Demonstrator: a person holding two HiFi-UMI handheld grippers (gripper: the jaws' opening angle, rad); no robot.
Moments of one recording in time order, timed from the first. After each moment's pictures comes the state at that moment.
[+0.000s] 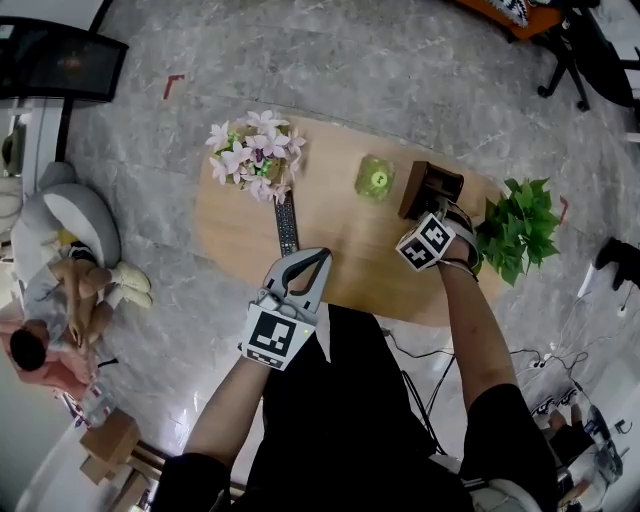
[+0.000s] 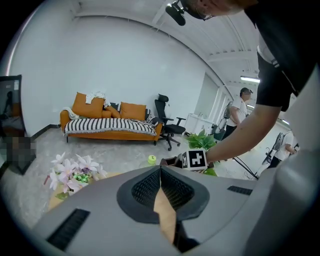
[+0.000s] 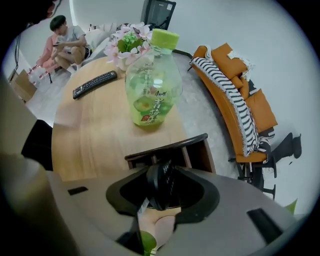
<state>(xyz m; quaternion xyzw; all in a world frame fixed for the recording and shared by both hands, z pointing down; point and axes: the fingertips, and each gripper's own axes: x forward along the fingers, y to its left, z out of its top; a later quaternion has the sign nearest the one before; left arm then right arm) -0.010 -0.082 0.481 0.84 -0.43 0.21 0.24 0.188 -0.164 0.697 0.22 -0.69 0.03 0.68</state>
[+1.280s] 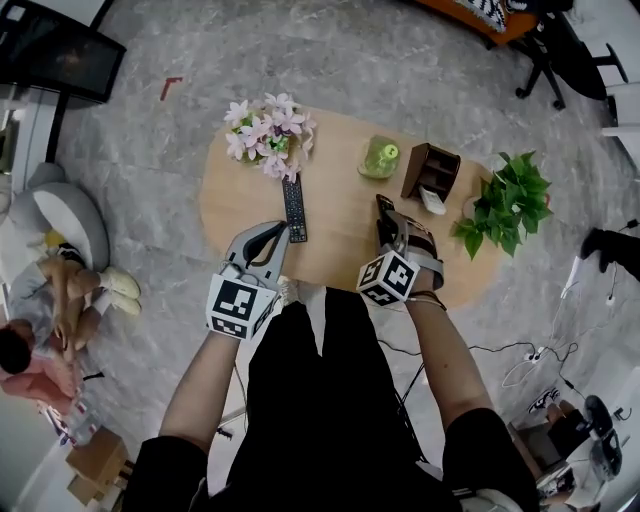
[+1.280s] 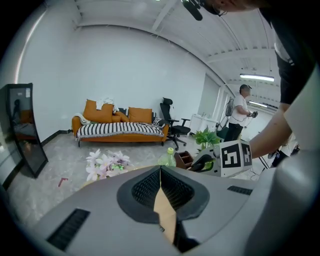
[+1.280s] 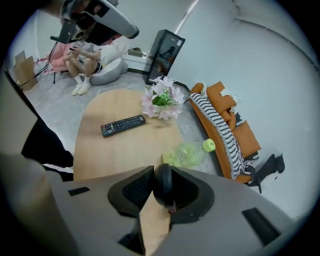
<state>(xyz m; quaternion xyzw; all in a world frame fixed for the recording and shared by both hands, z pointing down) -0.120 -0.034 0.478 0.84 -0.45 0.21 0.22 0.058 -0.057 0.602 0.27 -0.76 -0.07 0.59</state>
